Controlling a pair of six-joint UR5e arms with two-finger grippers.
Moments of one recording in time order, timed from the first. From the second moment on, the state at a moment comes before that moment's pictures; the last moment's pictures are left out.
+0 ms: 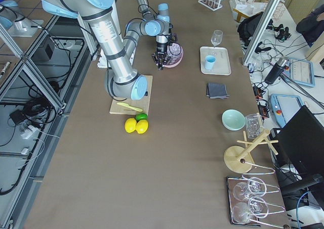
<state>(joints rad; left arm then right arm) -0.43 -2.01 -1.48 -2.76 -1.78 -0.08 0.43 -0.93 1.88 -2.21 1.75 -0.10</state>
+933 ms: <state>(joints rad) -0.43 -2.01 -1.48 -2.76 -1.78 -0.08 0.43 -1.01 1.93 -2.05 1.77 -0.10</state>
